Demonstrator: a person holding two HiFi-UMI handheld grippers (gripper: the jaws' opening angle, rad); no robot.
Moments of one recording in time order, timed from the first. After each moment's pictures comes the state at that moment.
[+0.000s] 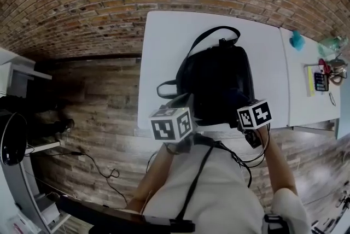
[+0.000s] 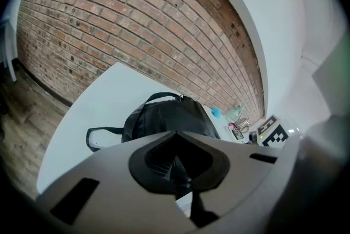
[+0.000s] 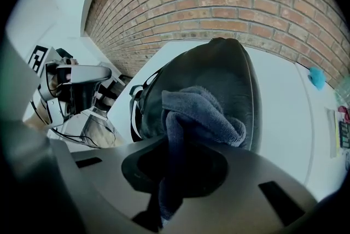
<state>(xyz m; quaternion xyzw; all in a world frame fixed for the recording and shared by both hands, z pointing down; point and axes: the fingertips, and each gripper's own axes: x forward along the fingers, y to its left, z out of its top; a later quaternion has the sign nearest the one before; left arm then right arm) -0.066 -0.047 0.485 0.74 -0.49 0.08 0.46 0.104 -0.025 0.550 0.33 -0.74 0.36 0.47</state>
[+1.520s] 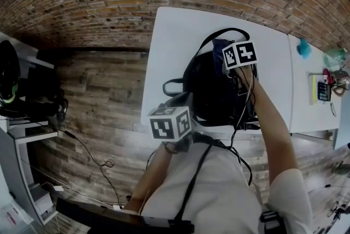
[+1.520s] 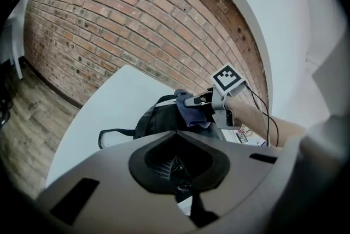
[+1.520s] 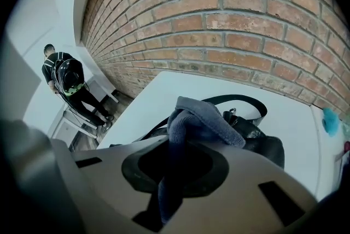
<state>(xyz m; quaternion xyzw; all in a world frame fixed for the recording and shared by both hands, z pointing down) -0.093 -0.046 0.491 0.72 -0.51 0.07 0.46 -0.001 -0.224 0.537 0.37 -0.77 0.30 0.42</state>
